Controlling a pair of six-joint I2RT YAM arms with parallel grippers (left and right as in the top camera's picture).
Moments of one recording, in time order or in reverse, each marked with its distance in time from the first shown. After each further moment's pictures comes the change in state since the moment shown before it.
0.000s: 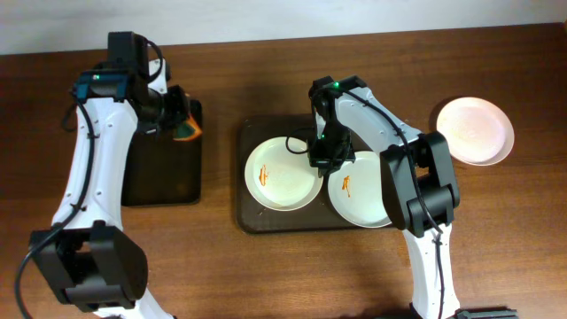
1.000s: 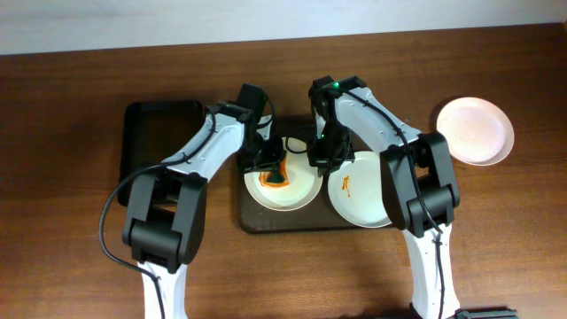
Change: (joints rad) left arm -0.380 0.294 -0.200 0.265 0.195 -0.163; right arm 0.000 0.000 -0.001 0.011 -0.001 0.011
